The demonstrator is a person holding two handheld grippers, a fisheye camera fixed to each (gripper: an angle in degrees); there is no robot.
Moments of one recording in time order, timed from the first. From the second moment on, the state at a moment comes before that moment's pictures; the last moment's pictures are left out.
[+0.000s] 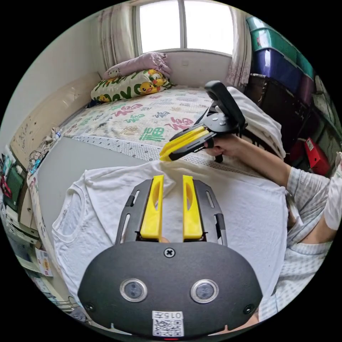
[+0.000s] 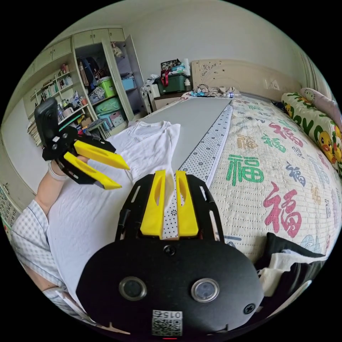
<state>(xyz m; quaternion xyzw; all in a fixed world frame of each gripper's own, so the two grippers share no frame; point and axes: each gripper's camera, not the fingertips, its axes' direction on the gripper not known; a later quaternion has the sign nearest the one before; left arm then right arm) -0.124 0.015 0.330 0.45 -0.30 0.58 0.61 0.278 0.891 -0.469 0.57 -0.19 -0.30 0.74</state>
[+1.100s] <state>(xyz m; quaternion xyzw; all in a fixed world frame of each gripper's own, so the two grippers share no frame) -0.076 0.053 0.354 0.47 -0.34 0.55 0.61 0.266 0.815 -0.461 0.54 -0.12 -0.27 0.79</state>
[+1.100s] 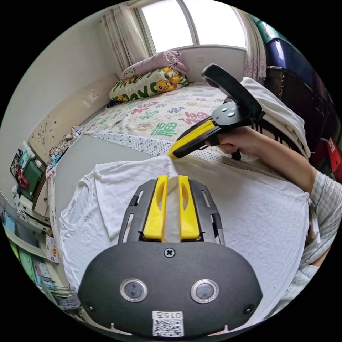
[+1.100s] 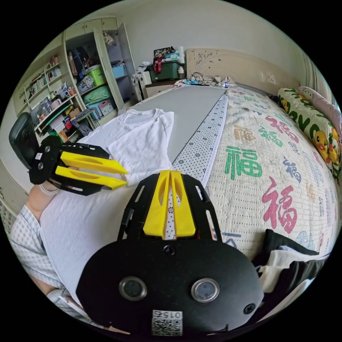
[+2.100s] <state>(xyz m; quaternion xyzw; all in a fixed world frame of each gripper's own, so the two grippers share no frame) -0.295 -0.009 0.296 0.51 -0.22 0.36 0.75 0.238 0.824 -0.374 0.57 -0.01 -0.40 0.72</state>
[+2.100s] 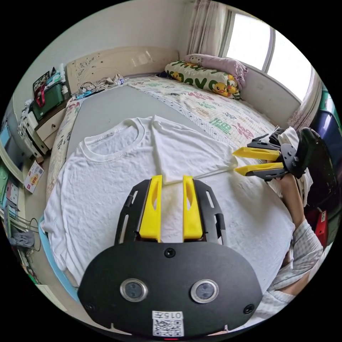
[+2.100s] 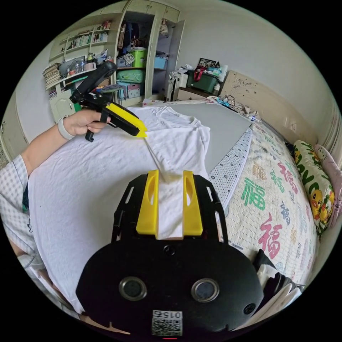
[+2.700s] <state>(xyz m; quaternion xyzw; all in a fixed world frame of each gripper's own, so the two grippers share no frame) -0.335 -0.048 0.348 0.52 -0.18 0.35 0.76 0.237 0.797 -0.347 0.56 0.01 -0.42 0.71</state>
